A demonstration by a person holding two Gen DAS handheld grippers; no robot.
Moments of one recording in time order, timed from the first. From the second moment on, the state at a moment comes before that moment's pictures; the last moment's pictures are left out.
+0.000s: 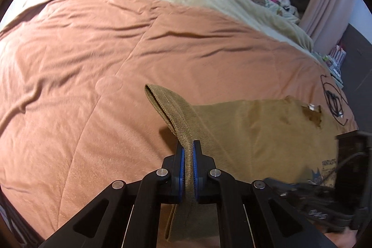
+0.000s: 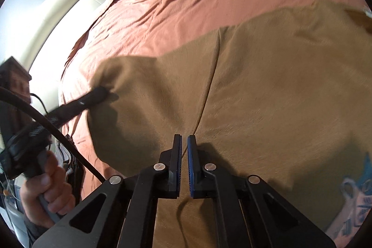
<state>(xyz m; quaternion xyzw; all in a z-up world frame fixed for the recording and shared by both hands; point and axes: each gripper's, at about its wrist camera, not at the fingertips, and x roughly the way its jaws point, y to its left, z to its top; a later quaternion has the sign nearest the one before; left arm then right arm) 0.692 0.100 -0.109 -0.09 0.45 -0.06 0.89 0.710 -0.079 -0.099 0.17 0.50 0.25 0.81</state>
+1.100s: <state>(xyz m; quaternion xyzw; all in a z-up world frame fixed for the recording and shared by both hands) 0.674 -0.044 -0.065 -0.05 0.44 -0.18 0.88 0.670 -0.202 -0.048 0.22 0.46 0.20 0.84</state>
